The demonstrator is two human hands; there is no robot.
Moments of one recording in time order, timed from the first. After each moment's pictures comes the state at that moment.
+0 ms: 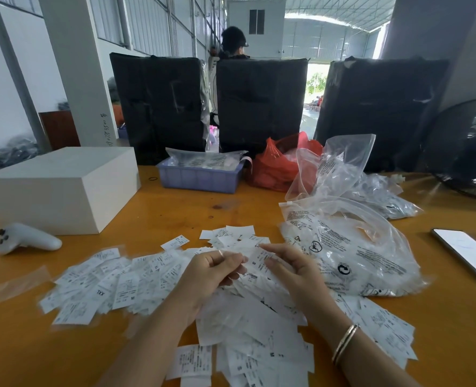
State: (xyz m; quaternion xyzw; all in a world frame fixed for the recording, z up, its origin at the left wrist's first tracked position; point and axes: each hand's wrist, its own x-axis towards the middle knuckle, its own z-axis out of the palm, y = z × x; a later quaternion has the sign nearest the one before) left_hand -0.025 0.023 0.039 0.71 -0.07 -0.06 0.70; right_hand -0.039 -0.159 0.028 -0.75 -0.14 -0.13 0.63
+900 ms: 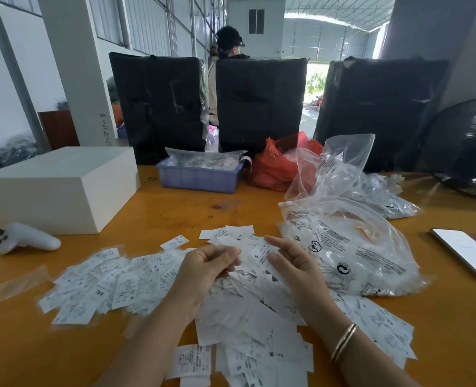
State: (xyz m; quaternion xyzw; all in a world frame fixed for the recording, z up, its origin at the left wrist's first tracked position) left_hand -0.021 0.023 0.038 0.68 -0.05 -0.01 0.73; right_hand -0.038 -0.159 0.025 -0.68 -0.10 -0.10 0.72
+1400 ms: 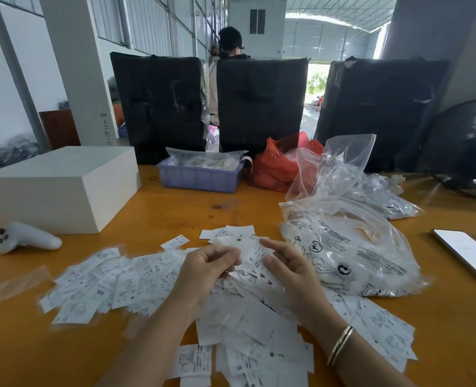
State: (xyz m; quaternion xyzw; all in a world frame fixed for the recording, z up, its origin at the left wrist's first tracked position) left_hand -0.017 0.022 0.033 0.70 -0.06 0.01 0.71; right_hand -0.040 -0.153 0.023 -0.70 -0.12 -0.09 0.70
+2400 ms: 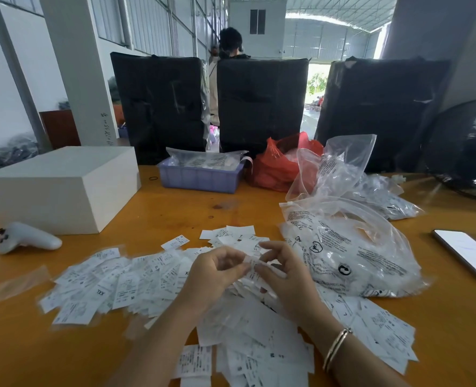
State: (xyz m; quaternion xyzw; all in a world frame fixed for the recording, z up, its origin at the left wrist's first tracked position) left_hand -0.022 0.015 0.032 0.78 -0.12 0.04 0.62; right_hand -0.037 -0.145 0.018 -0.76 -0.12 -0.14 0.63
